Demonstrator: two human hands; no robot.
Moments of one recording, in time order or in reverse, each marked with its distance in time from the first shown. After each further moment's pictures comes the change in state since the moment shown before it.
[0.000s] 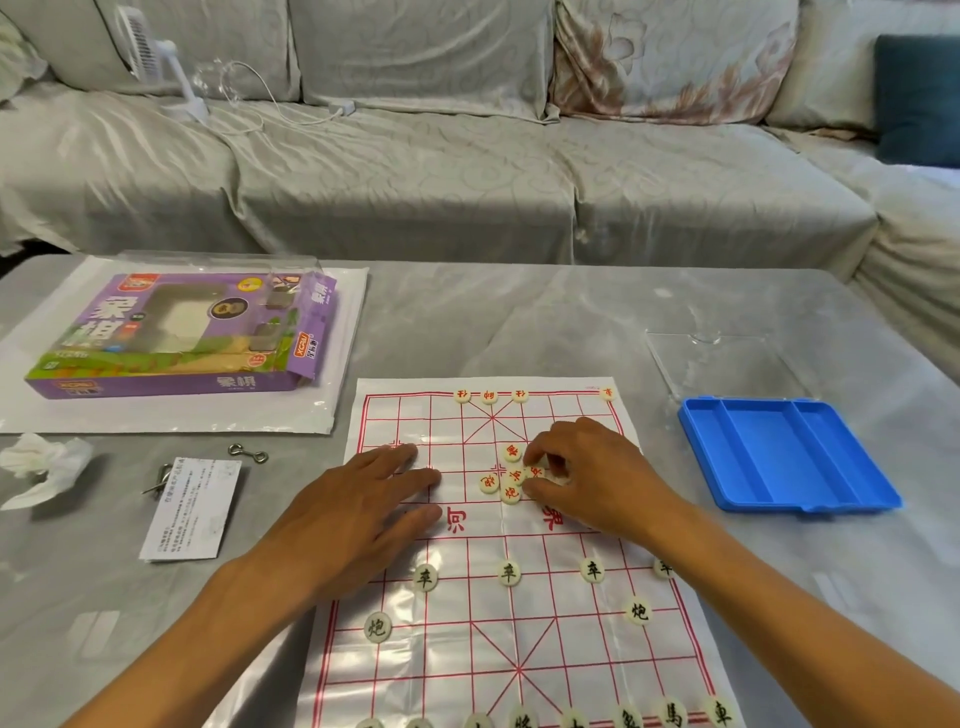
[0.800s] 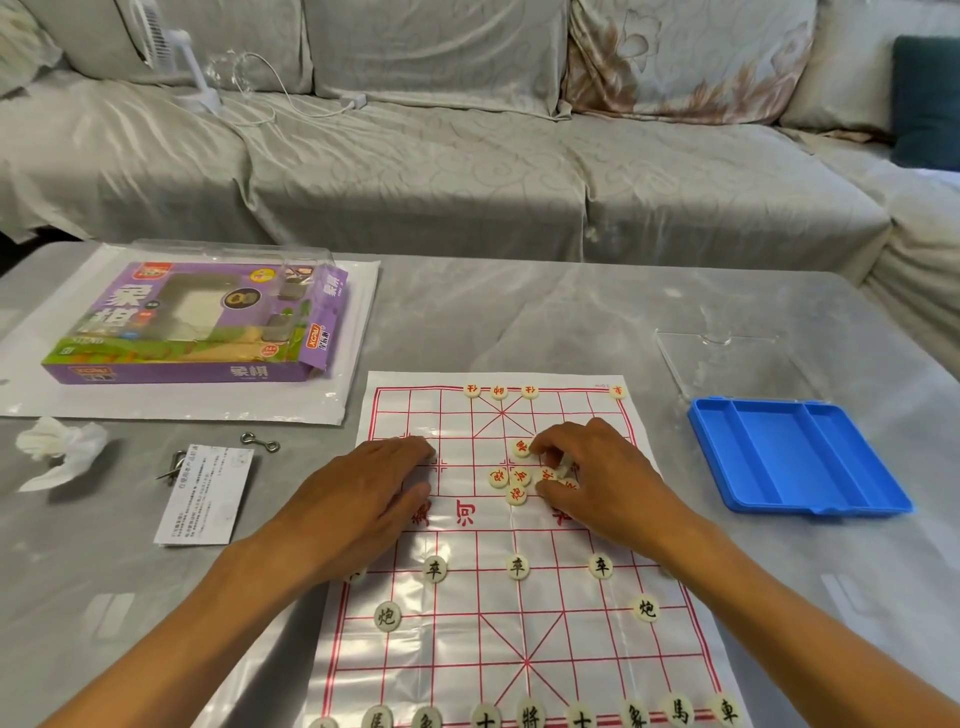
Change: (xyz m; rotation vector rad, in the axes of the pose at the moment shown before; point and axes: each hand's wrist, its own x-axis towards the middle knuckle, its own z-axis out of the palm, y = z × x) left_hand 0.000 -0.007 -0.004 -0.123 0.092 0.033; right_hand -0.009 -0.010 0.000 0.083 -0.007 0.052
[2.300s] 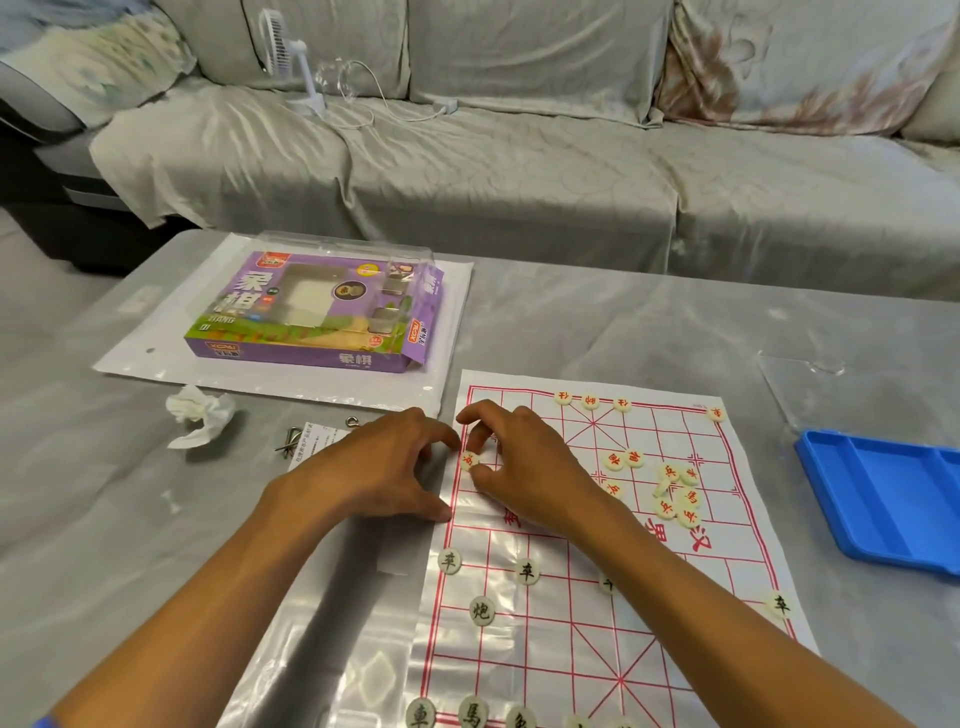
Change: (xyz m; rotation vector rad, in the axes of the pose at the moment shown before) left_hand -0.003 -0.052 -0.037 -0.020 -0.181 -0.248; right_hand 0.067 -0.114 0.060 0.202 -0.003 -0.231
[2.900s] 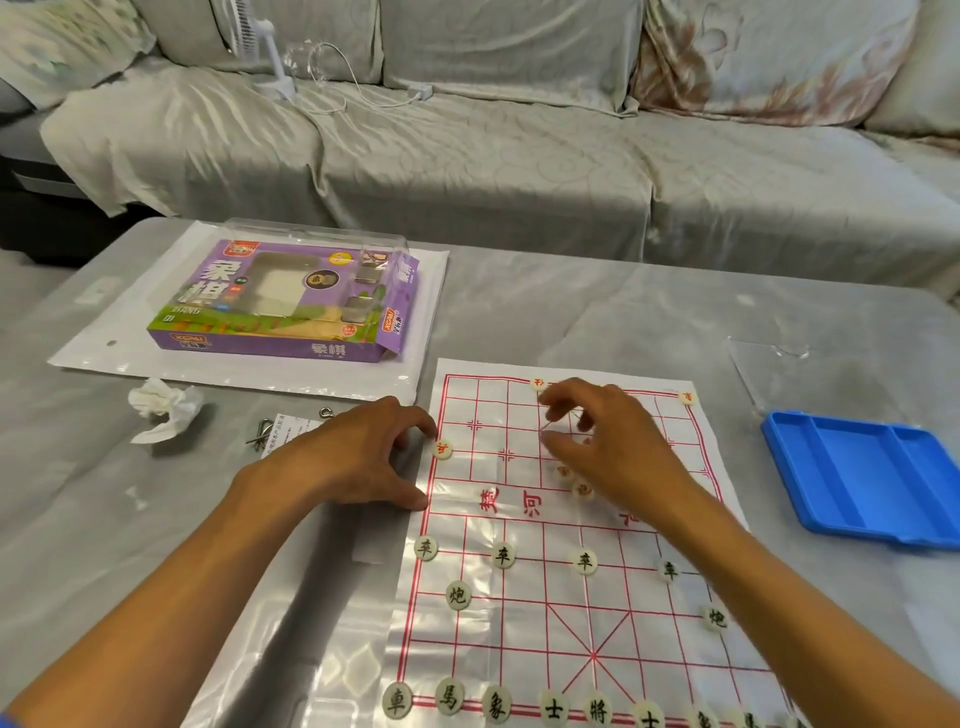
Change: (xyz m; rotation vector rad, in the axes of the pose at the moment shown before) left_hand 0.000 0.002 -0.004 -0.074 -0.030 0.012; right_hand -0.046 0.044 -0.059 -0.047 0.180 0.105
